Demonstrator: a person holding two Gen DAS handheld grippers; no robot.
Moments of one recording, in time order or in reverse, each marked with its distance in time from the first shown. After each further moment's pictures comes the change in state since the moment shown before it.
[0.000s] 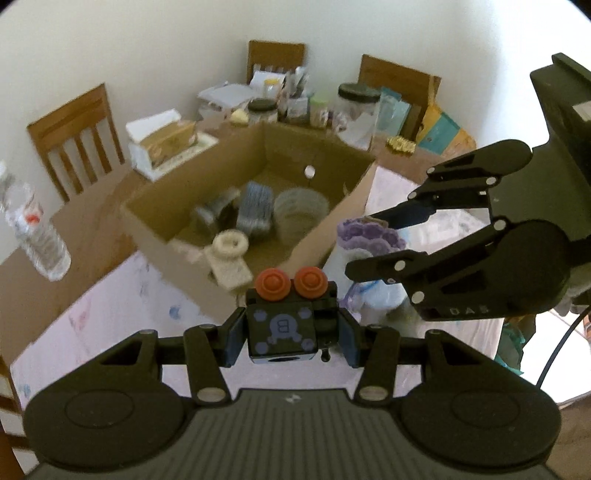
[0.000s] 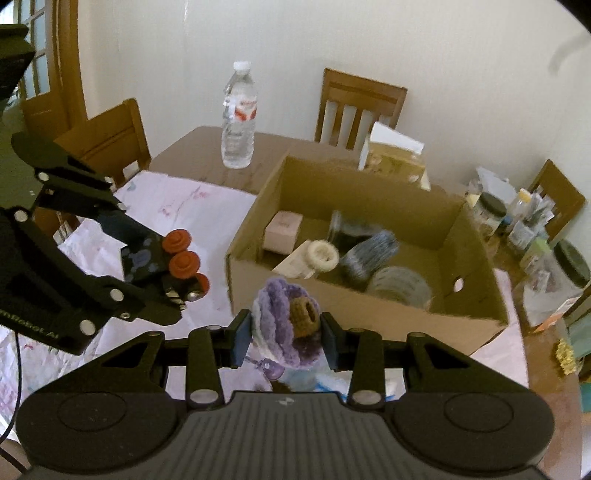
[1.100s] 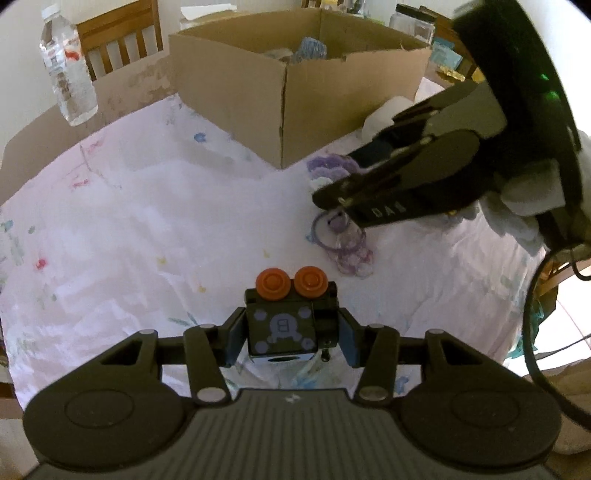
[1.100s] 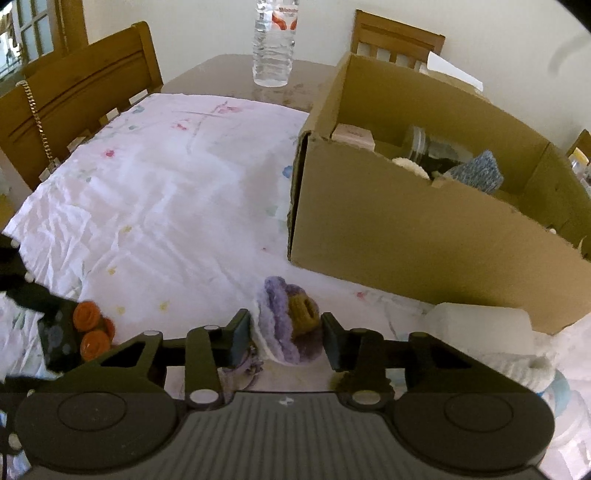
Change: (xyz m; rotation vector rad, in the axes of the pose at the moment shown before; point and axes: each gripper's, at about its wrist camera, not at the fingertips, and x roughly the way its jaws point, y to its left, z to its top) left arm 0.025 0.007 -0.140 -0.177 0.177 0.070; right arm 0.116 0.059 -0.041 -0.019 0.167 0.061
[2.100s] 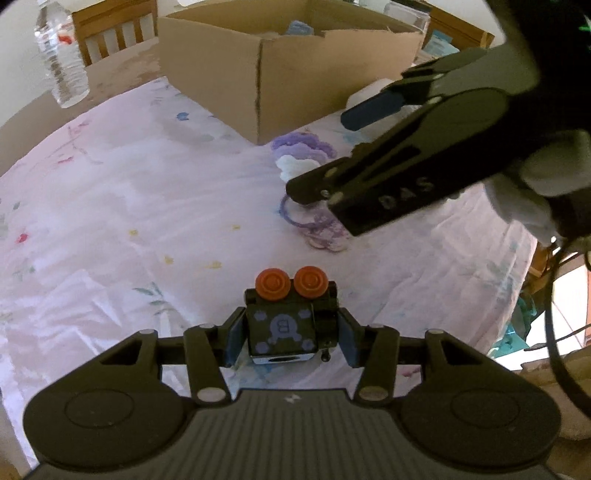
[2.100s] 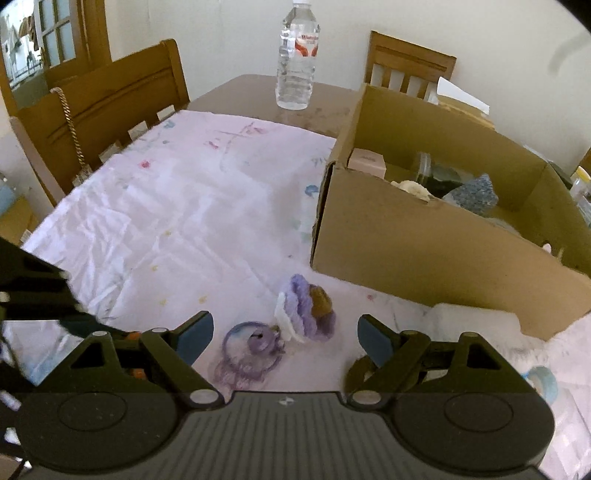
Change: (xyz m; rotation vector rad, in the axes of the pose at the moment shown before) left arm 0.006 -0.020 -0.015 -0.031 0.029 -0.013; right arm -0.030 0.011 -0.007 -0.031 -0.052 0.038
